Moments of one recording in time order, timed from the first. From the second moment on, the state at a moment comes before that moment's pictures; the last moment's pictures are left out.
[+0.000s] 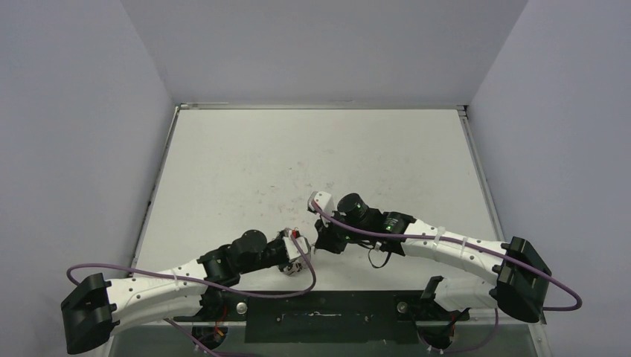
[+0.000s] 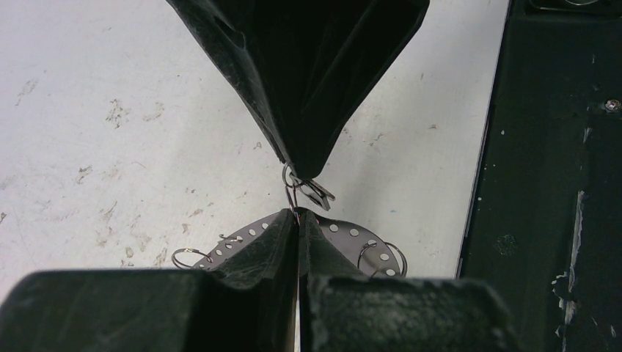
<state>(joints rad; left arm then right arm) -1.09 0.81 0.29 0.20 0.09 0.22 0.99 1.24 0.78 -0.24 -0.28 0.09</state>
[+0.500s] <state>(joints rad) -1.09 0.76 0.29 0.19 0.09 0.22 0.99 1.11 0.76 -0.23 -0.29 0.03</state>
